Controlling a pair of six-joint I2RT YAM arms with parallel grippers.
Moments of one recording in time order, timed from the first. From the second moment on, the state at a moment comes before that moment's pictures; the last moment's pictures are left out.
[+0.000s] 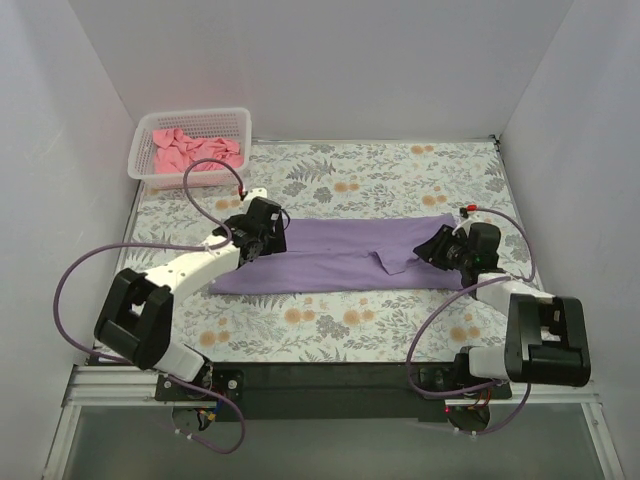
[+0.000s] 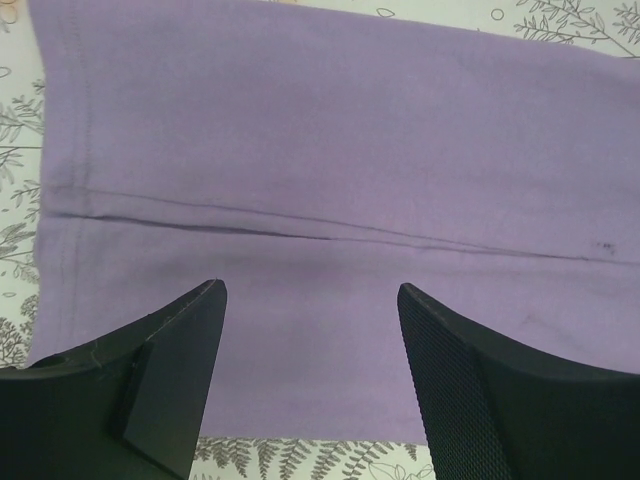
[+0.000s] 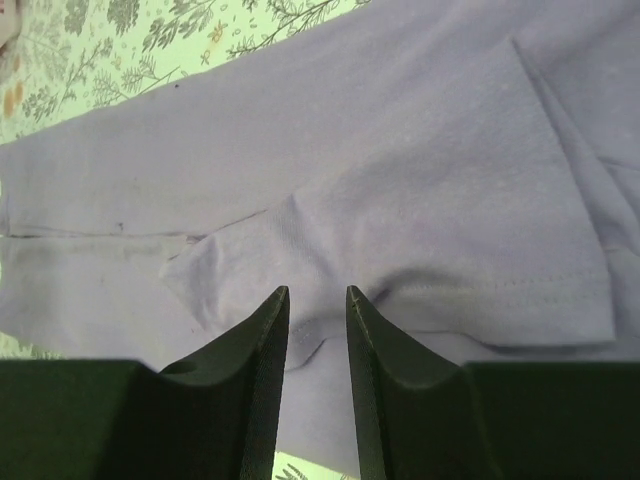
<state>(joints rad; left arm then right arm) -0.53 1.44 0.91 -0.35 -0.40 -0.52 -0.03 1.37 0.43 0.34 -0.49 0.48</state>
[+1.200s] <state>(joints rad) -0.66 1.62 0.89 -0.38 0.19 -0.83 0.07 2.26 1.61 -0.08 -0.42 0.37</state>
